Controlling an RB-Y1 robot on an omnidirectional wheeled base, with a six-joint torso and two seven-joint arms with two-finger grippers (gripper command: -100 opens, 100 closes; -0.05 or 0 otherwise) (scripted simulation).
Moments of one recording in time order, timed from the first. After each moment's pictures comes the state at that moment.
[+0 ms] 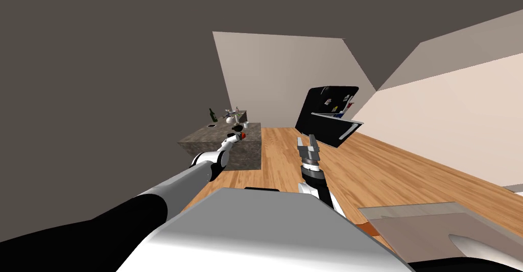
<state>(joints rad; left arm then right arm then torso) -0.86 0.29 0.36 -0.42 0.39 0.33 -0.39 0.54 -0.02 0.06 -2.24 0.08 -0.55 -0.17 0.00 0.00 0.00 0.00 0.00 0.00</state>
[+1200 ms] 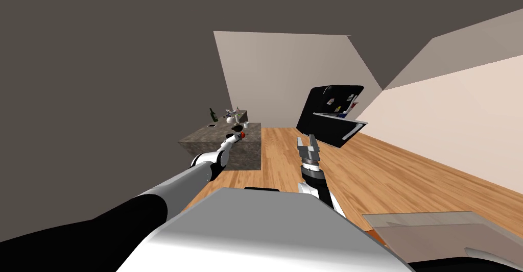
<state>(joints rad) -0.86 0.29 0.42 -0.42 0.46 0.34 -0.52 0.54 -0.02 0.06 -2.24 0.08 -0.55 -0.17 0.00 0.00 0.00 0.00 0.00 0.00</state>
